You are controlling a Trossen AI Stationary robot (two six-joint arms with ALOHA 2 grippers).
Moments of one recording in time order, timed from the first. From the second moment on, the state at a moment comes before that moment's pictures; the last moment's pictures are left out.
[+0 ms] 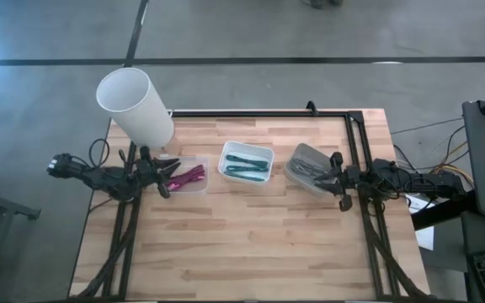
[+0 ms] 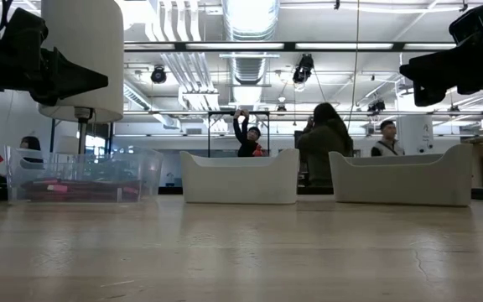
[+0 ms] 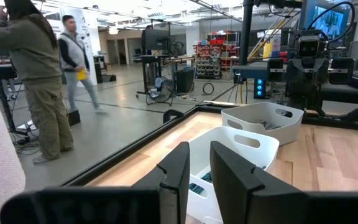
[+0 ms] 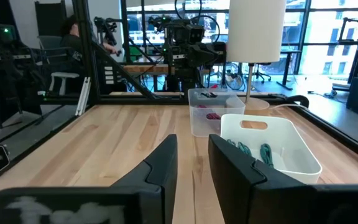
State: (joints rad) left arm -0.33 0.00 0.01 0.05 -0.82 0.08; right arm -0.02 0.01 0.01 0.02 -0.08 0.05
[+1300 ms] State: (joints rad) left arm -0.33 0.00 0.01 0.05 -0.82 0.08; right arm -0.02 0.01 0.01 0.02 -0.08 0.05
